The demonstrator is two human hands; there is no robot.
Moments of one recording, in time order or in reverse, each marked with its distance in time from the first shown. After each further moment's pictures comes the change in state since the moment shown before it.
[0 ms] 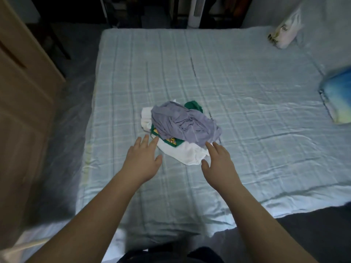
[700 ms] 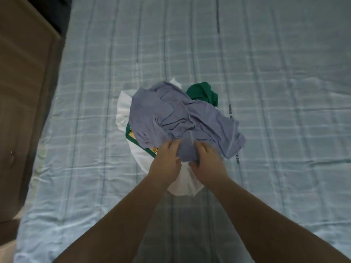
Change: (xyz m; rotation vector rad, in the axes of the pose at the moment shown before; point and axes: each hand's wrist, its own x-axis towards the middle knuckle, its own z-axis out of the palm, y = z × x) left_hand 0.280 0.080 0.220 -0.310 -0.092 -0.156; right_hand 0.306 0.176 0.179 0.049 -0.404 -0.085
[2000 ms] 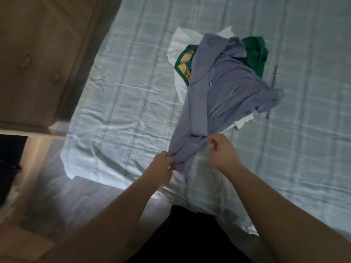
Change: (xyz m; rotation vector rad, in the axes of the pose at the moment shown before) left_hand -0.290 -0.080 0.064 -0.141 -0.060 -0.194; right_hand -0.174 -0.022 0.077 0.189 -0.049 -0.143
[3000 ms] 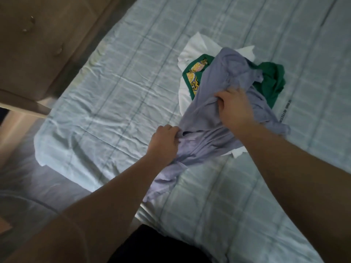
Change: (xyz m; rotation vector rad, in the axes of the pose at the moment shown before) left_hand 0.129 0.036 -0.022 -0.049 0.380 -0.126; right_hand 0.199 -0.049 -0.077 -0.648 0.151 -0.523
